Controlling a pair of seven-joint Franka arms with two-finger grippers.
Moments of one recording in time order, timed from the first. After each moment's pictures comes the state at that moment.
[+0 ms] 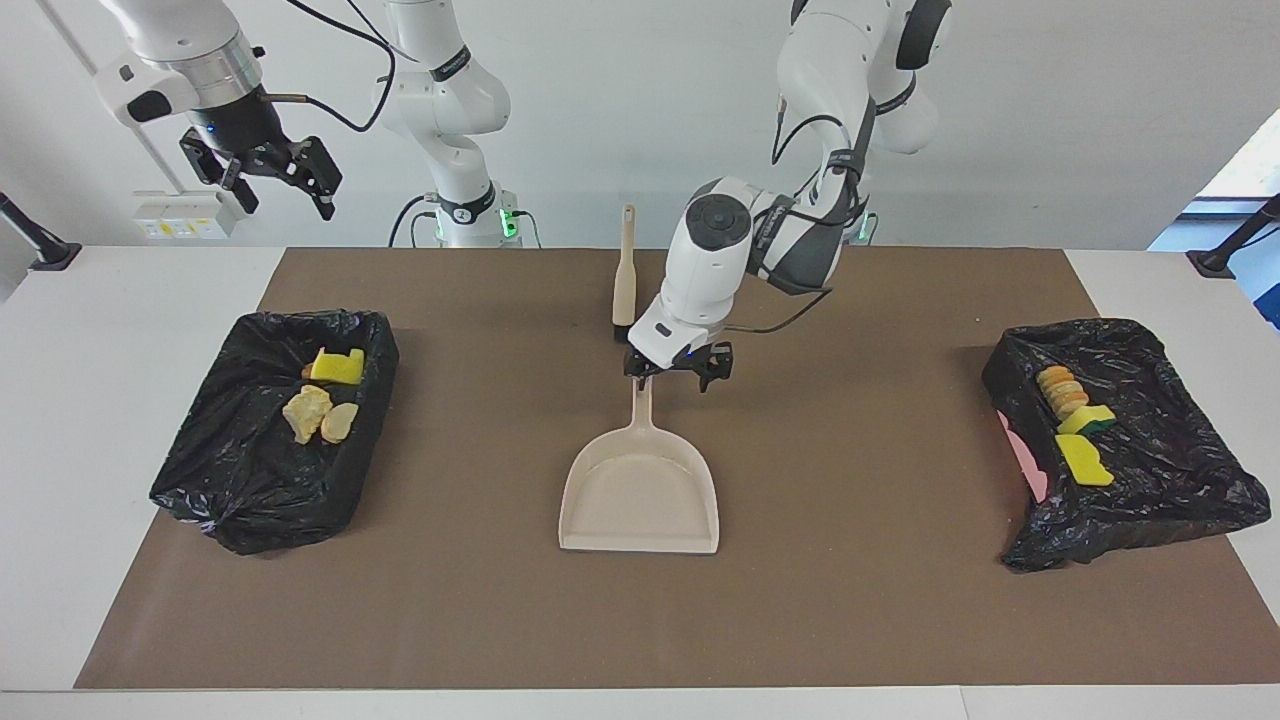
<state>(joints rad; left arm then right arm) -0.67 0.36 0.08 -1.61 -0.10 1.98 -0.53 -0.02 -0.11 -0.07 -1.57 -0.03 1.42 0.02</state>
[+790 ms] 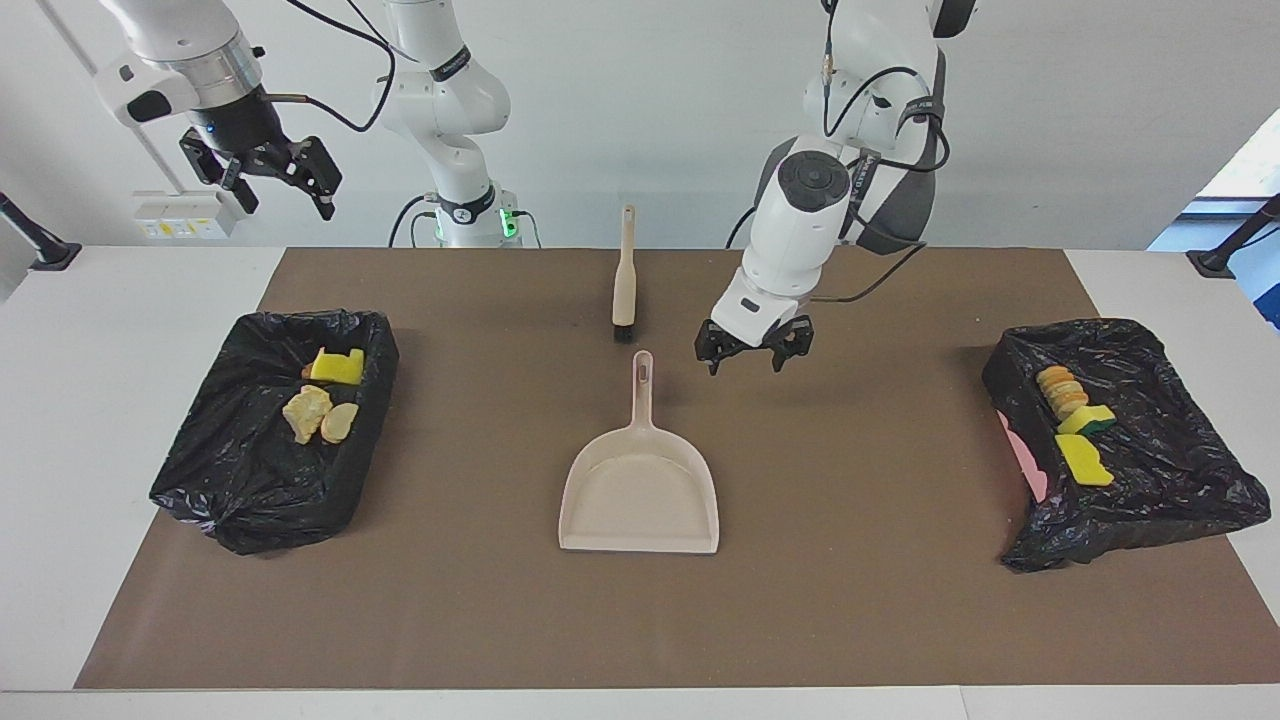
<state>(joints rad) -0.38 0.08 0.11 -1.70 -0.04 1.85 -0.17 -0.02 -0.11 -0.07 -1.57 -0.03 1.42 0.02</state>
